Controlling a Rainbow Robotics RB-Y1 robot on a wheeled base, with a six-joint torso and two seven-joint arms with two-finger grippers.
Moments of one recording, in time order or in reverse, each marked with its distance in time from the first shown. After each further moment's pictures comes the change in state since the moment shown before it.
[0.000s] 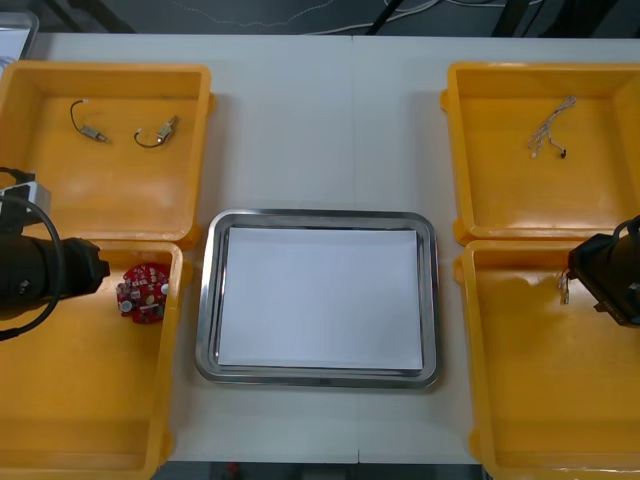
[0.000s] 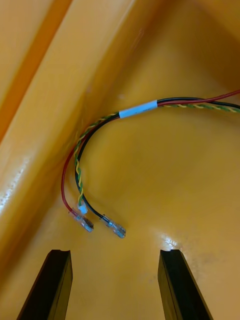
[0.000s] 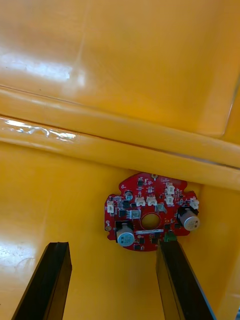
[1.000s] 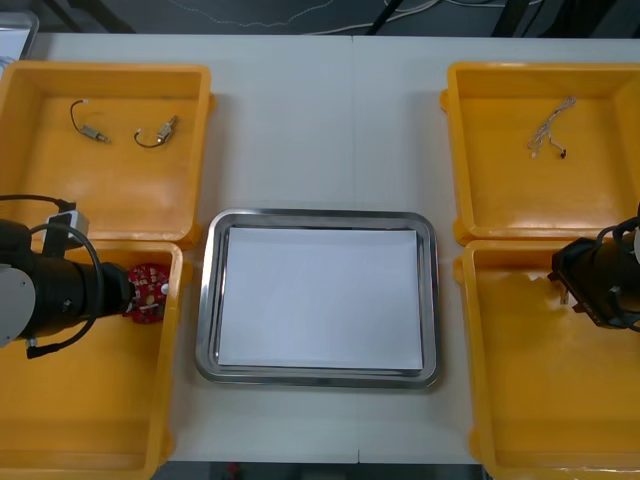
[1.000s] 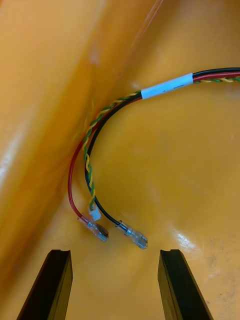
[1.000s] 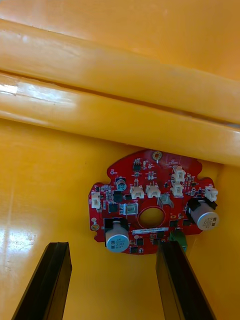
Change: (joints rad) right arm 0.006 0.028 0.000 0.077 -0.036 -0.097 0.000; left arm 0.031 -0.011 -0.112 0.097 -0.049 -0.093 0.000
